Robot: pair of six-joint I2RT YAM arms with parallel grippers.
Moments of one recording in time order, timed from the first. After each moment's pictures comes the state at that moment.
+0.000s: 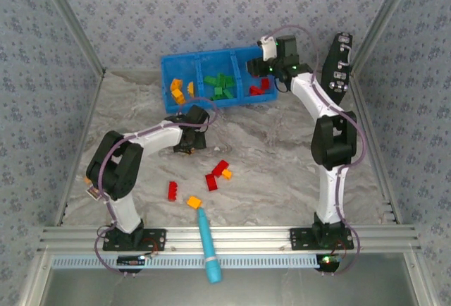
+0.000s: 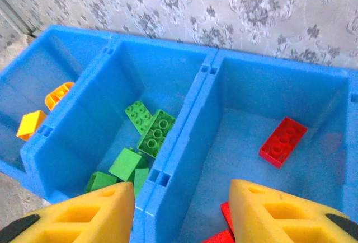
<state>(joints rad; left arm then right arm) -0.58 1.79 1.14 -0.60 -0.24 -0.69 0.24 2.10 1.91 -0.32 -0.34 -0.03</state>
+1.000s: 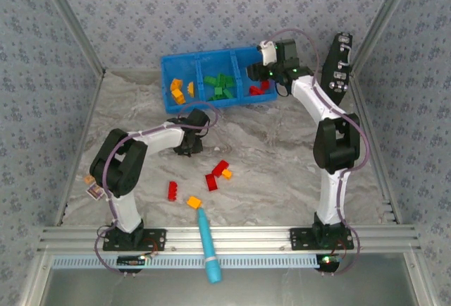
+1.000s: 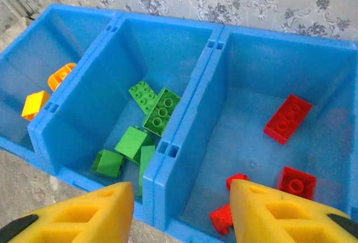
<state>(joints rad) -0.58 1.82 1.12 -0.60 -0.25 -0.69 0.26 2.04 1.82 -0.35 -0.32 -0.04</state>
